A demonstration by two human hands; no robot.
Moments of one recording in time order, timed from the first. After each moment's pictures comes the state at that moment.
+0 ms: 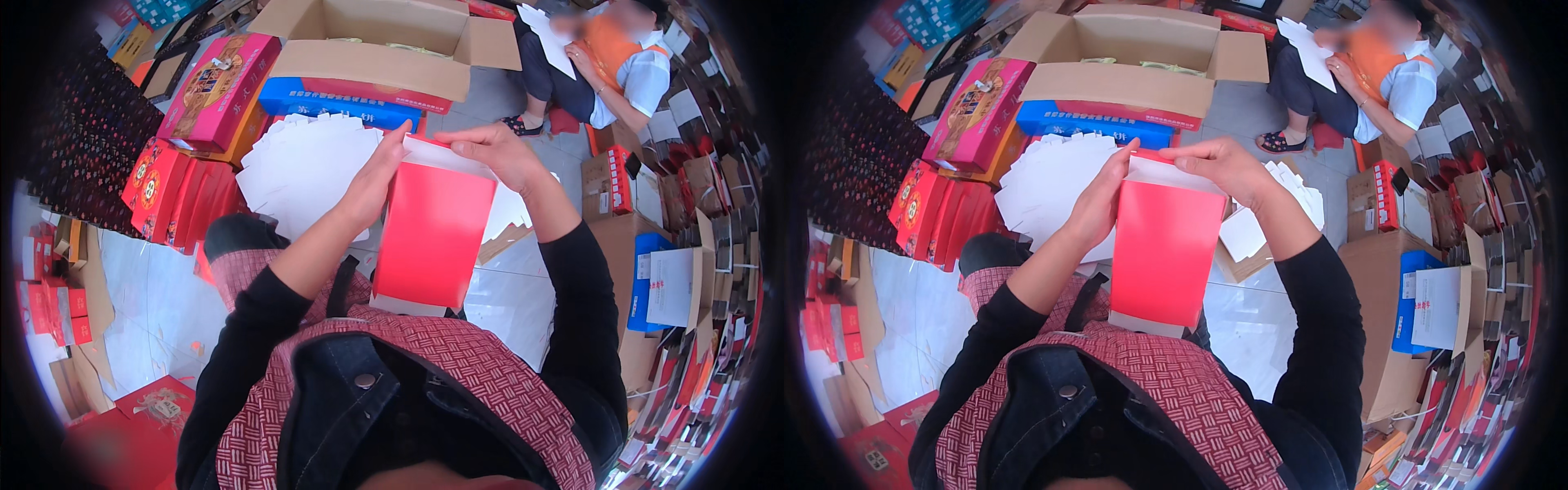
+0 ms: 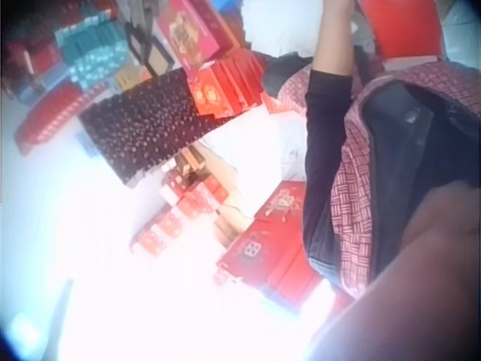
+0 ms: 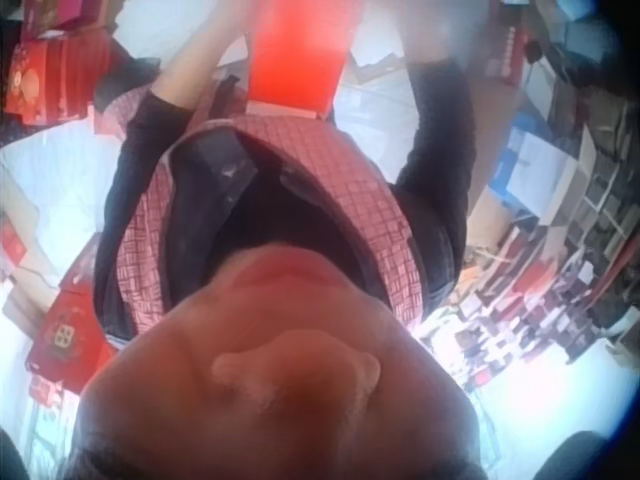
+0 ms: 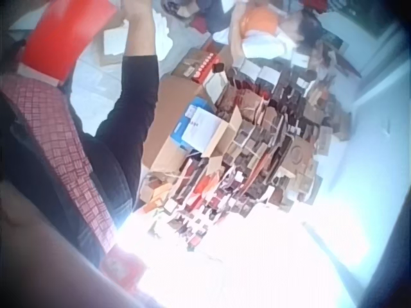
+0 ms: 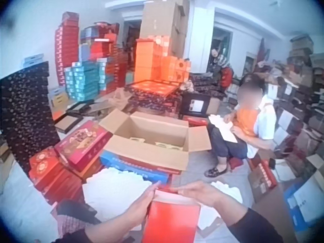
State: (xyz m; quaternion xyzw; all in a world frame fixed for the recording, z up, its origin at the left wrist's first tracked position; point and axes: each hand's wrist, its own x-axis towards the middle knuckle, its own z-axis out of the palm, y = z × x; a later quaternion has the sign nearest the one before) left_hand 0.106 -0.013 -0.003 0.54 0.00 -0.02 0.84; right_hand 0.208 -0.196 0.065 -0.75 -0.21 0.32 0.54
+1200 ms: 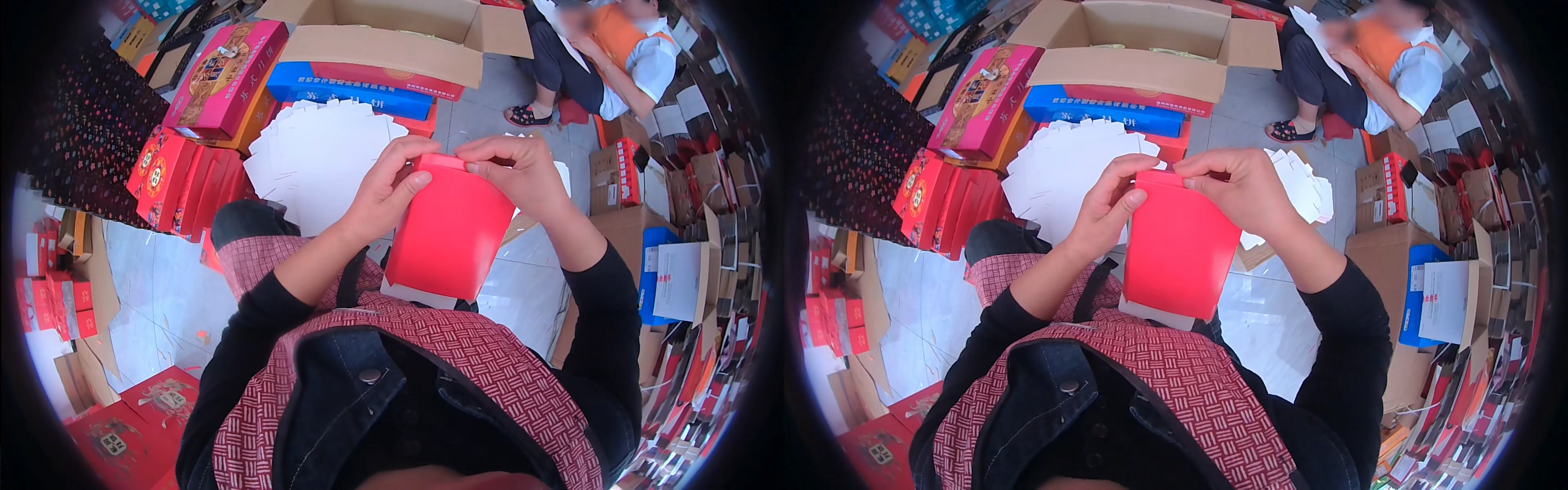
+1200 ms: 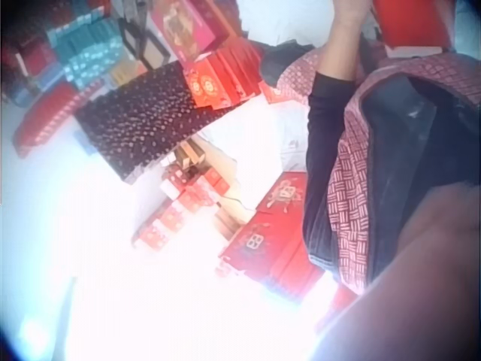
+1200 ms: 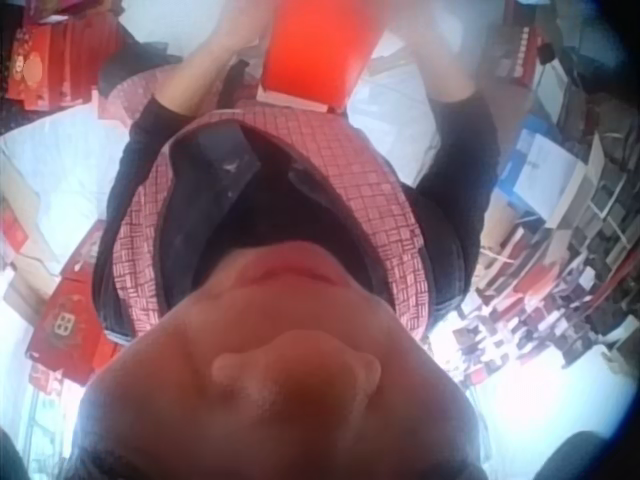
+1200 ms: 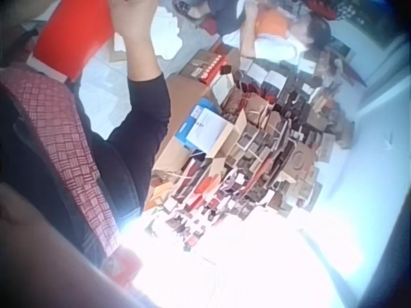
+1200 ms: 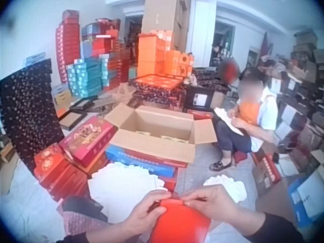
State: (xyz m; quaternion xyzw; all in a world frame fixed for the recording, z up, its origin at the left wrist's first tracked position) left_hand 0.070 -0.013 0.000 0.65 -0.14 0.10 0.74; right_hand 0.151 -0.201 0.080 -0.78 -0.31 0.17 0.52
